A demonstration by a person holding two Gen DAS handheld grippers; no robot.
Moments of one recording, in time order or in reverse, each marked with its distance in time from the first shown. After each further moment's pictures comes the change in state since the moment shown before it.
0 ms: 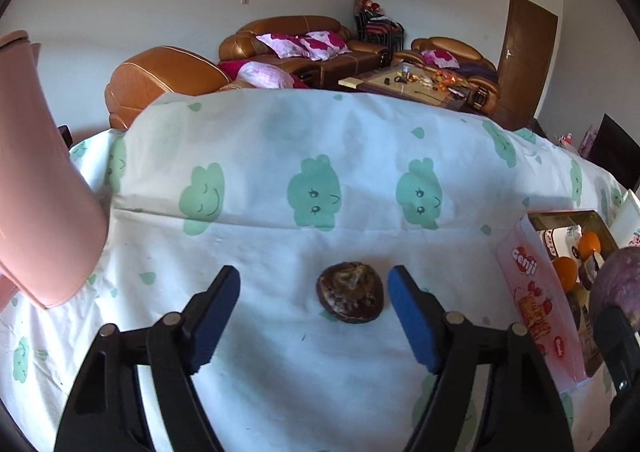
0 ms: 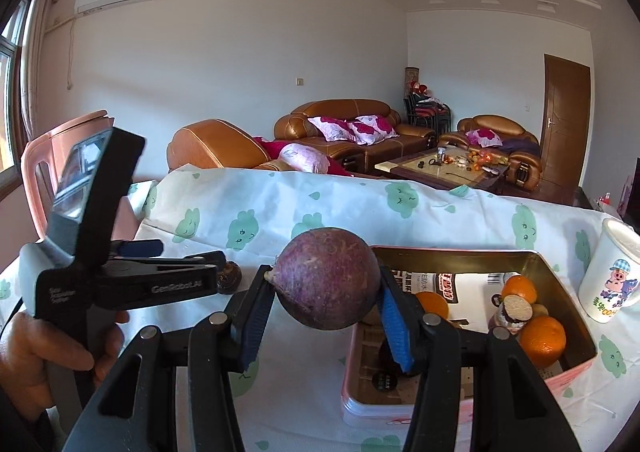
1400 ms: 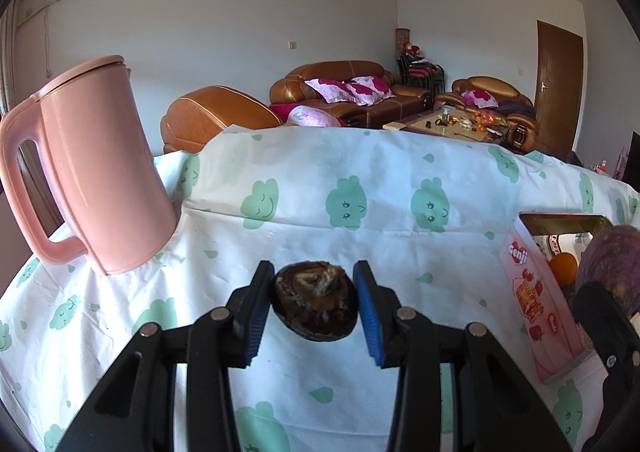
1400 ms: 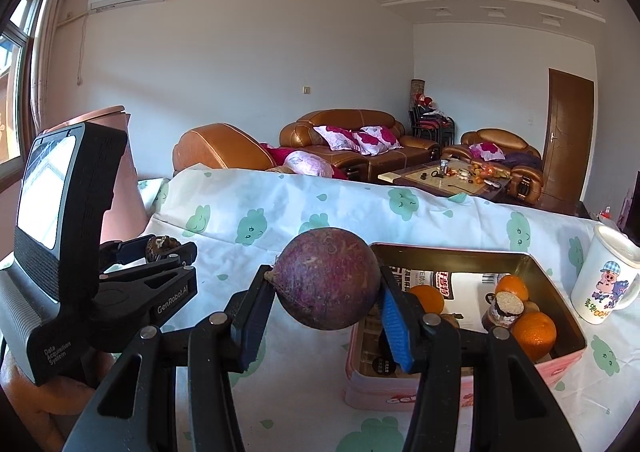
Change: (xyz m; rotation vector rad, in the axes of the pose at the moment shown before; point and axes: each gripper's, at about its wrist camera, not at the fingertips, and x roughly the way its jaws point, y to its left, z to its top) left arm -0.061 -0.010 -0.045 -0.050 -0.213 0.182; right arm -0.020 0.006 -0.012 -0.038 -0.035 0.008
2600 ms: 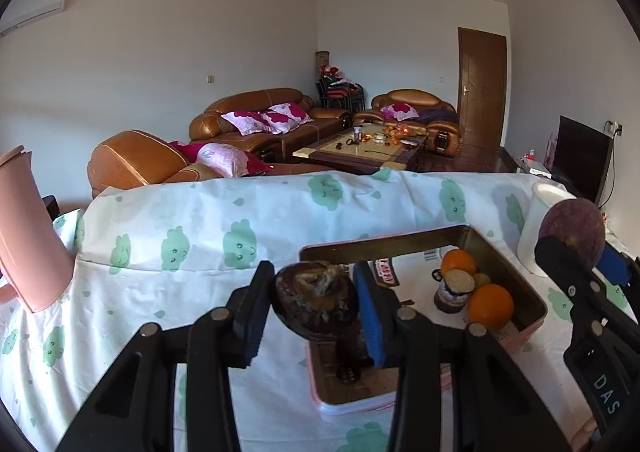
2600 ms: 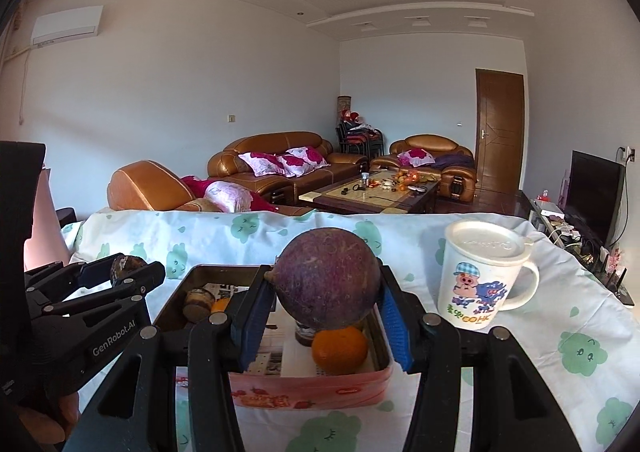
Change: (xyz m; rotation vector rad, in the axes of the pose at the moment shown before) left arm -0.056 -0.150 0.012 0.124 -0.102 -0.259; right arm -0.053 -0.141 -0.006 0.124 -0.087 -0.242
